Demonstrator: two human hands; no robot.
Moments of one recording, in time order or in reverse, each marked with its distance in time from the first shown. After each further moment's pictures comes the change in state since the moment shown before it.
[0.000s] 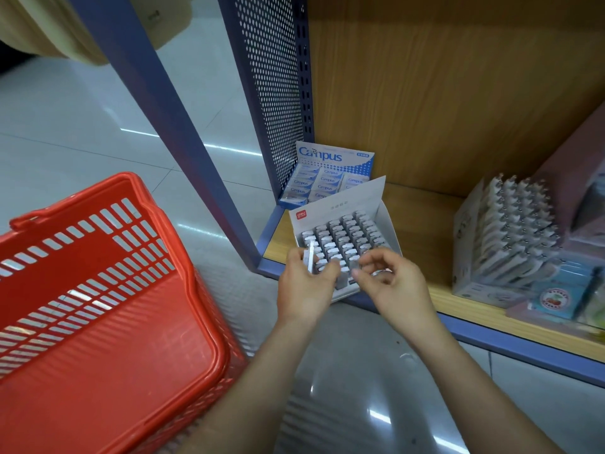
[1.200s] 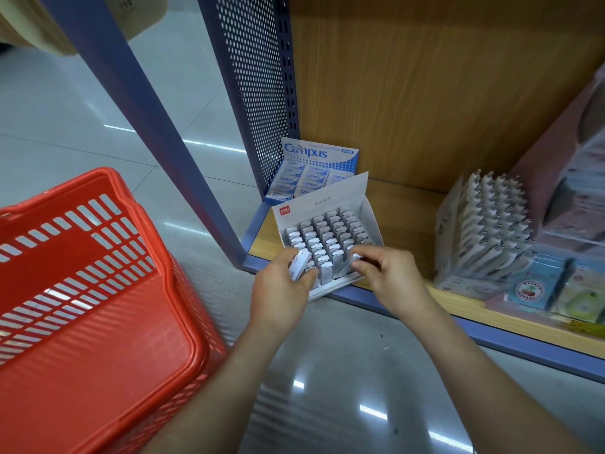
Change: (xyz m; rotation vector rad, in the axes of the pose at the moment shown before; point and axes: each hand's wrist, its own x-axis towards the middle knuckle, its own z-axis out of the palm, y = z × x) left_hand -0.002 -0.011 -0.014 0.286 -0.054 0.231; right_hand 0.024 0.025 -0.024 -0.357 -0.067 -0.319
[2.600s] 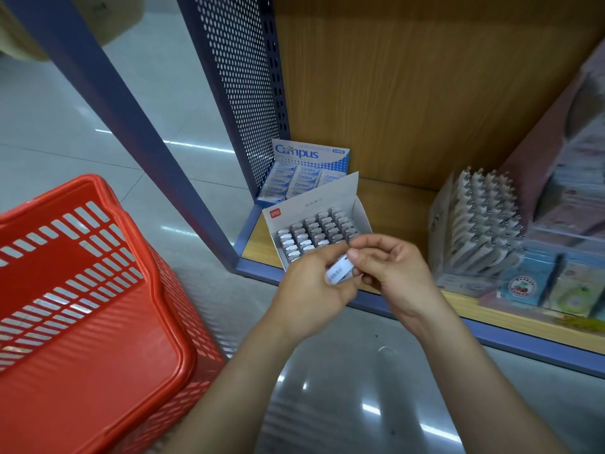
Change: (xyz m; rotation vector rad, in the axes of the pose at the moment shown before) left_hand -0.013 0.045 0.005 -0.045 -0.320 0.253; right_hand -0.008 -0.041 -0.021 0.892 0.013 0.491
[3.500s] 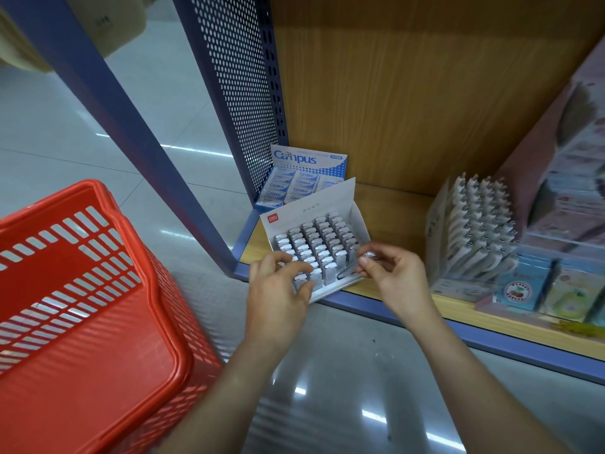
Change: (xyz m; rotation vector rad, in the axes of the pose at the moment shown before) left_hand -0.002 -0.049 0.003 0.327 0.395 -0.040; right_hand 0.026 0.031 -0.025 -0.359 0.132 -0.247
